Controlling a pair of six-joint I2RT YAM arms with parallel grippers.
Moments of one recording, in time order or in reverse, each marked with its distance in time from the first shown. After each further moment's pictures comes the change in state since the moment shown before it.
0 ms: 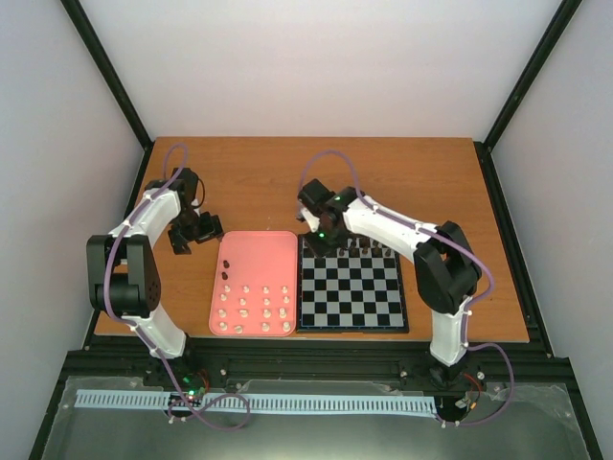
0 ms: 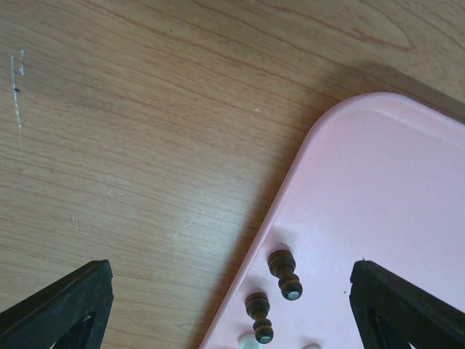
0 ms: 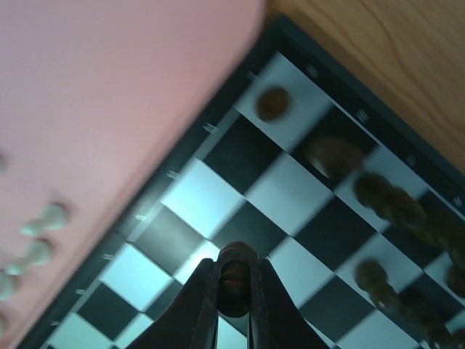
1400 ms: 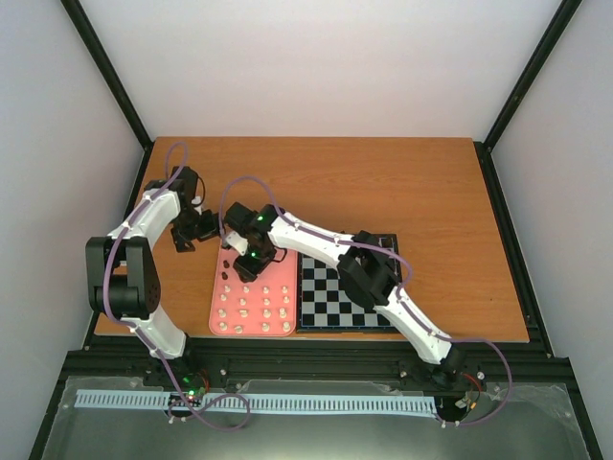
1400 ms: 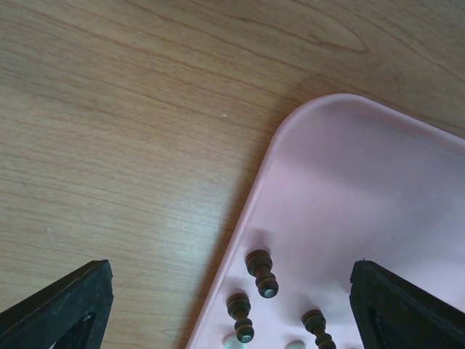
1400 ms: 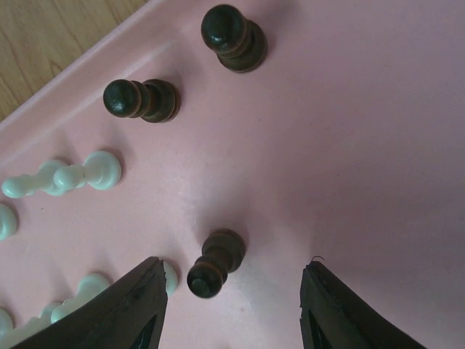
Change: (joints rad) left arm 0.000 -0.011 -0.002 0.028 0.051 0.027; right arm 0.228 0.548 0.643 -0.110 -0.206 -0.091
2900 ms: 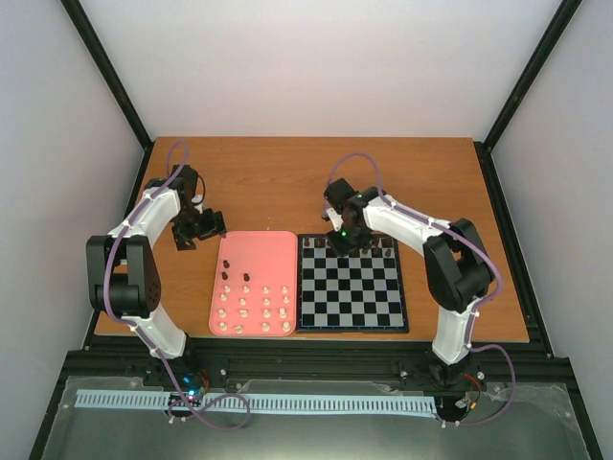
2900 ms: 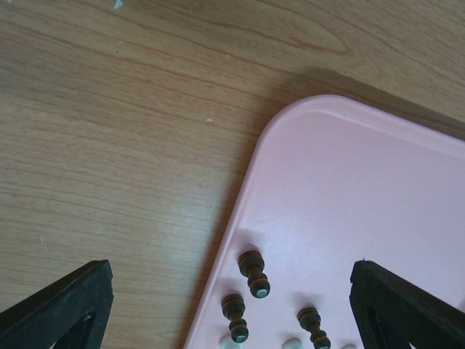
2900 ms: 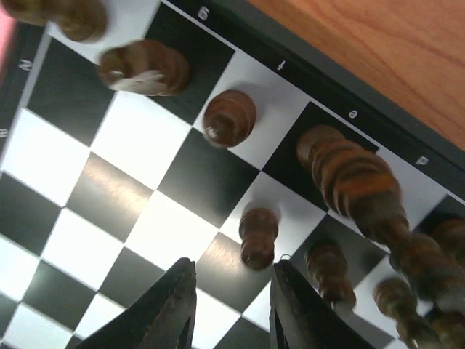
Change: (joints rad) left arm -0.002 0.010 0.017 -0.005 0.015 0.027; right arm -0.397 -0.577 -0.823 0.154 0.201 0.072
